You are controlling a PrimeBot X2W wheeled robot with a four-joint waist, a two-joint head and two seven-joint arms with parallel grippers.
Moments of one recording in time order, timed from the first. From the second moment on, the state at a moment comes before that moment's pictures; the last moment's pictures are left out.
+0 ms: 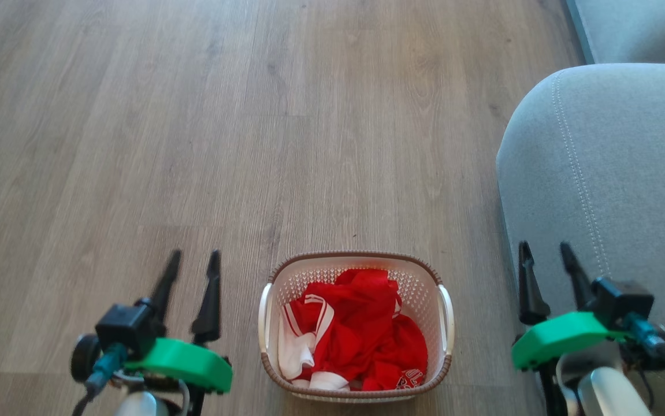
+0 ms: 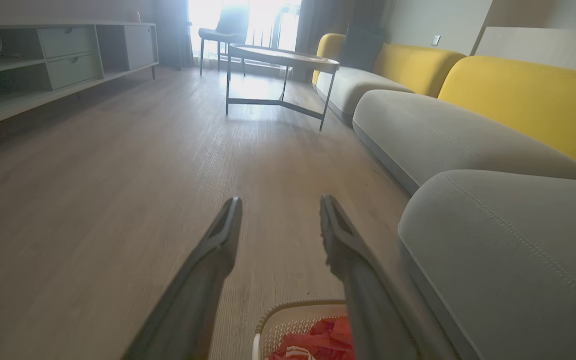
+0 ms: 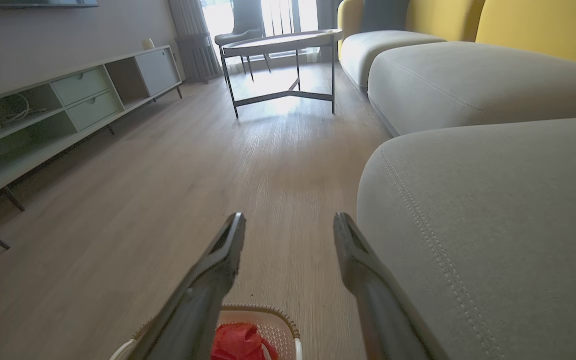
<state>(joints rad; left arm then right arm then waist) 0.02 0.05 -0.18 0.11 -0.24 -0.07 -0.26 -0.05 -0.05 0.07 0.20 0.26 0.12 -0.25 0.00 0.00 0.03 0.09</state>
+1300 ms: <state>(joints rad) 0.06 0.06 -0.15 0.22 -0.62 -0.08 -0.18 0.00 -0.04 0.04 0.30 0.63 0.12 -0.17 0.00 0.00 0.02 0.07</state>
